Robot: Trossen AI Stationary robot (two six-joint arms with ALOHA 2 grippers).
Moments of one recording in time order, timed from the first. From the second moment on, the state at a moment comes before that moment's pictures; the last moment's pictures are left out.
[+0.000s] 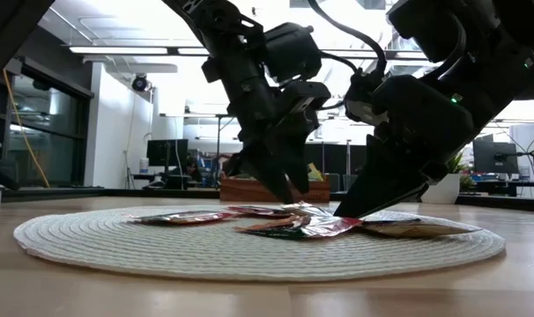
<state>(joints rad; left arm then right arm) 0.04 2.05 1.43 -0.45 0.25 -0.62 0.40 1.85 0.72 0.29 0.34 0.71</state>
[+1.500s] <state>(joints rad) 0.01 2.05 1.43 -0.41 0.25 -0.69 0.40 1.85 0.72 0.30 0.37 0.70</state>
